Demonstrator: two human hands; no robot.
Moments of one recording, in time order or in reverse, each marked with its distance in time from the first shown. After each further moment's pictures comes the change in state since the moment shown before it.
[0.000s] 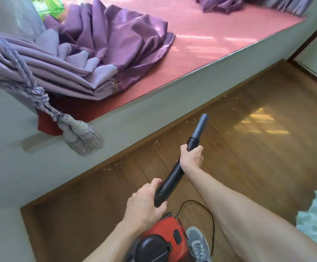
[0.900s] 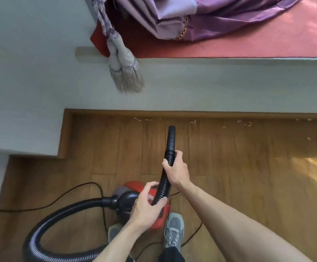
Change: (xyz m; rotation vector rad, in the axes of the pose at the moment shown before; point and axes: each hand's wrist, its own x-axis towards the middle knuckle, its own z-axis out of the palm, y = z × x) left_hand -0.039 0.032 0.145 -0.952 0.220 -0.844; right_hand 0.000 0.108 0.036 -0.594 -0.847 -0.454
